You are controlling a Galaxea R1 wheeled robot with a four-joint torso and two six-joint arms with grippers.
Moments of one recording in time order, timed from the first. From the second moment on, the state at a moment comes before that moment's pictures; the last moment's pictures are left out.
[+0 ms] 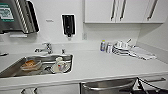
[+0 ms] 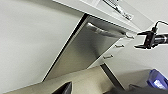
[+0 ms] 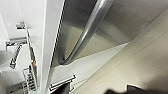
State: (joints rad) left arm 1.14 1.48 -0.71 0.17 -0.29 -0.02; right arm -0.55 1.96 -1.08 0.25 -0.27 0.99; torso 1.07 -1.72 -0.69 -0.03
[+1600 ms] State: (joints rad) left arm 1.14 1.48 -0.73 0.17 -0.29 -0.02; right arm -0.42 2.23 -1.31 -0.27 -0.67 1.85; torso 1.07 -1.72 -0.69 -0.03
